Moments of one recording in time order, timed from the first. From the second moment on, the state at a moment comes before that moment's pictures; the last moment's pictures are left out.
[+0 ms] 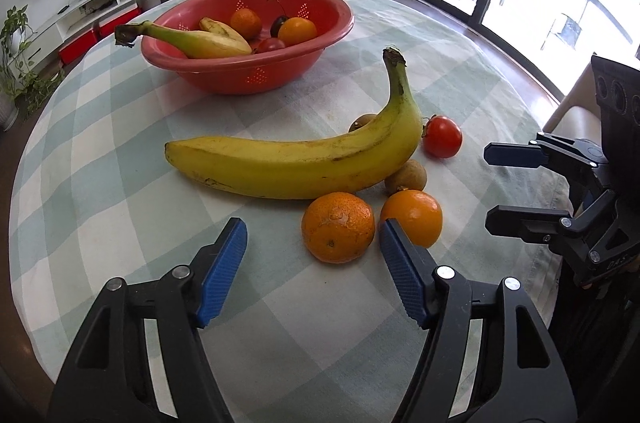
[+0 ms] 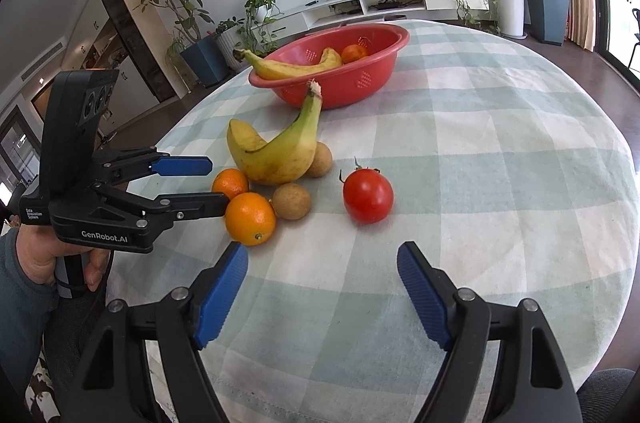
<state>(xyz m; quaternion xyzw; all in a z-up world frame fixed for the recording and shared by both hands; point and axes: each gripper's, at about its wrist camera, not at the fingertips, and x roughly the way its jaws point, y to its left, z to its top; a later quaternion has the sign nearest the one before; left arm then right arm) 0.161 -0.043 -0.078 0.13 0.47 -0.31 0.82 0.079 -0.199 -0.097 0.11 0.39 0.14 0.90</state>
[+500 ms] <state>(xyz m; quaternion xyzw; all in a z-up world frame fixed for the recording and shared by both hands) 0.161 -0.062 -0.092 0.14 0.47 -0.32 0.81 0.076 -0.196 -0.096 0.10 0.40 0.14 0.90</state>
